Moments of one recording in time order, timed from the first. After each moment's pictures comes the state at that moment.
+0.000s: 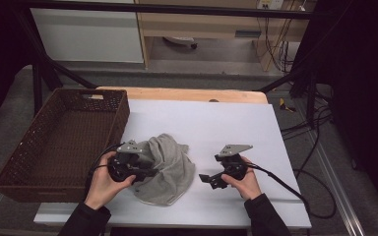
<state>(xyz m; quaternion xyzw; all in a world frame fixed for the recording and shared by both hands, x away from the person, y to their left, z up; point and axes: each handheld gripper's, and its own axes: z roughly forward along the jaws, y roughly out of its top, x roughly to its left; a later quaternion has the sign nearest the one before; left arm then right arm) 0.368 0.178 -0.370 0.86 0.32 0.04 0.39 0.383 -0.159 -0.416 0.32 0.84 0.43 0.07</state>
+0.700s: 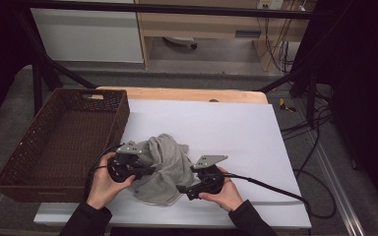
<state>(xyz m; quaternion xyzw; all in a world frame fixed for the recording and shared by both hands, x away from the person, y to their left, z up) 0.367 0.179 -0.373 0.86 0.32 0.04 0.39 0.359 -0.097 -0.429 0.29 0.84 0.45 0.05</state>
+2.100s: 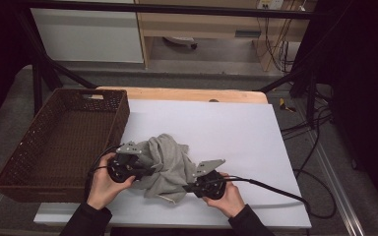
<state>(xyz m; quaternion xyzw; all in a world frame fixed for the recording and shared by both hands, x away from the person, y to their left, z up) 0.366 0.179 -0.373 0.86 0.33 0.03 0.39 0.342 -0.105 -0.416 0.23 0.89 0.40 0.04</state>
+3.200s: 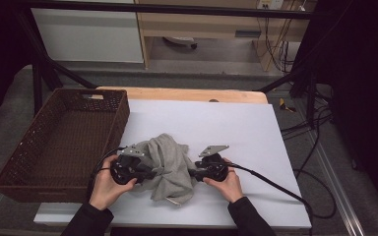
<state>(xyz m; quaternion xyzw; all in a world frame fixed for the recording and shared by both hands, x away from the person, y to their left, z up) 0.366 0.175 -0.382 0.87 0.32 0.02 0.37 0.400 -0.114 -0.445 0.34 0.85 0.38 0.08</state>
